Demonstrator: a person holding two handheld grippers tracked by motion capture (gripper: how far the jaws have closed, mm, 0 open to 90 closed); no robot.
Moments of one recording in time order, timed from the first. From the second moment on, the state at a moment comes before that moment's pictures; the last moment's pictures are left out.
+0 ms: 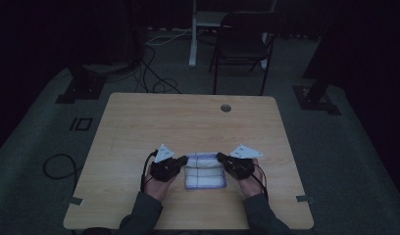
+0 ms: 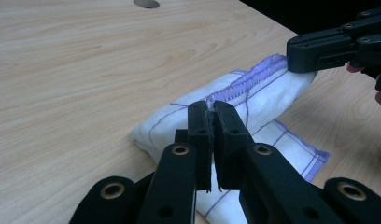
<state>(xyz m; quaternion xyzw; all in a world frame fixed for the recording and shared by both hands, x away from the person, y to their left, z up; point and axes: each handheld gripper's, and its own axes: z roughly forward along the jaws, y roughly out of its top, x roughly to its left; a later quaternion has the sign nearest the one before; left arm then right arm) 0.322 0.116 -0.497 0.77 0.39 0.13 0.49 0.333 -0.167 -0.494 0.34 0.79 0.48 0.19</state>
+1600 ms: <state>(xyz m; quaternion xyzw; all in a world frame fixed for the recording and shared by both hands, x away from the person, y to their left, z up) 0.302 0.109 -0.523 0.79 0.39 0.10 0.46 0.317 -0.174 -0.519 0.36 0.80 0.45 0.17</state>
